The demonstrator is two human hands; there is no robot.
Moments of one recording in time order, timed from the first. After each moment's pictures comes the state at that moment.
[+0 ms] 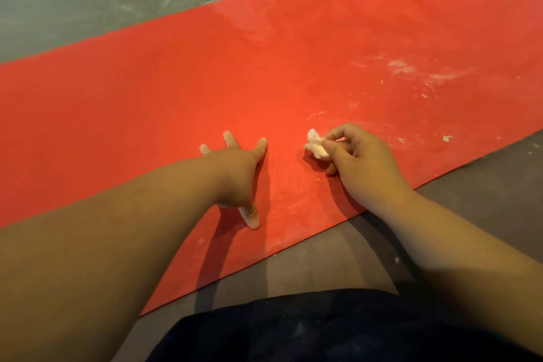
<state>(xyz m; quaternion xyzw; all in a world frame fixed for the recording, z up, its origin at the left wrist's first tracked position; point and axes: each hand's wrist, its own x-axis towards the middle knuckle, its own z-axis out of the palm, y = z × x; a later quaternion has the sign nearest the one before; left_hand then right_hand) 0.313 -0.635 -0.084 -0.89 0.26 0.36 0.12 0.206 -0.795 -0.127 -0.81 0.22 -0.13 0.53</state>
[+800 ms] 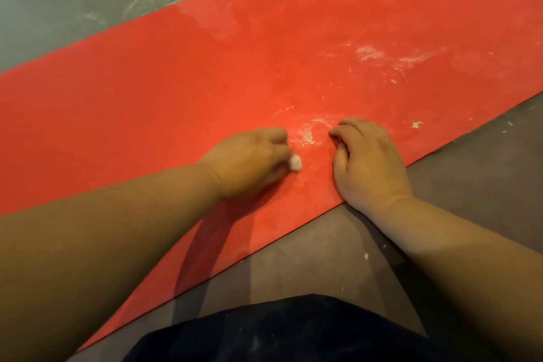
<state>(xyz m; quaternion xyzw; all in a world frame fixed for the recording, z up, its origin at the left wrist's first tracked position) 0.305 -0.683 -0.110 -0.78 0.63 0.03 -0.03 0.178 -0.839 -0.154 -0.93 0.23 -0.17 0.21</state>
